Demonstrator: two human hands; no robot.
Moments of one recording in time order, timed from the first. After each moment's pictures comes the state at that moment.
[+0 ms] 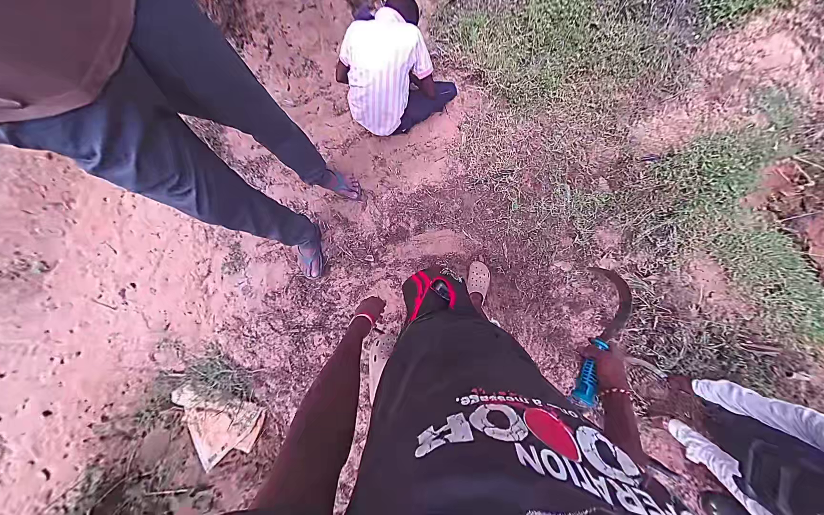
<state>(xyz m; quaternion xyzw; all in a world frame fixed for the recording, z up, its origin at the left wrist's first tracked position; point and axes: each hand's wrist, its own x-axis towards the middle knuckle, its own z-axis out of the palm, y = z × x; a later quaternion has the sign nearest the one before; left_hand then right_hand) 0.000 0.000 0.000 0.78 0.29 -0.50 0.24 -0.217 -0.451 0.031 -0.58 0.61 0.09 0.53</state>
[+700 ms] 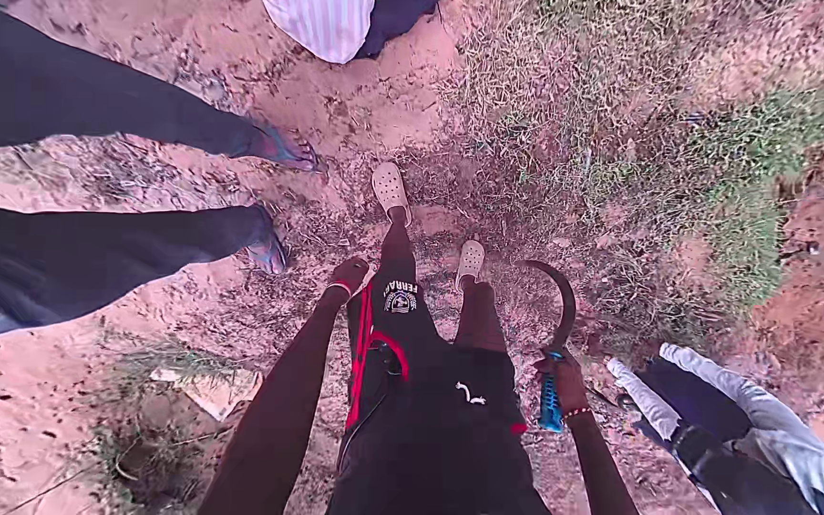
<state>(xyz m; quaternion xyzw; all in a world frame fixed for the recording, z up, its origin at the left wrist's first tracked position) 0.265 0.014 -0.121 0.75 0.16 -0.62 0.15 0.003 -0.355 0.011 -0.53 0.66 0.26 0.46</state>
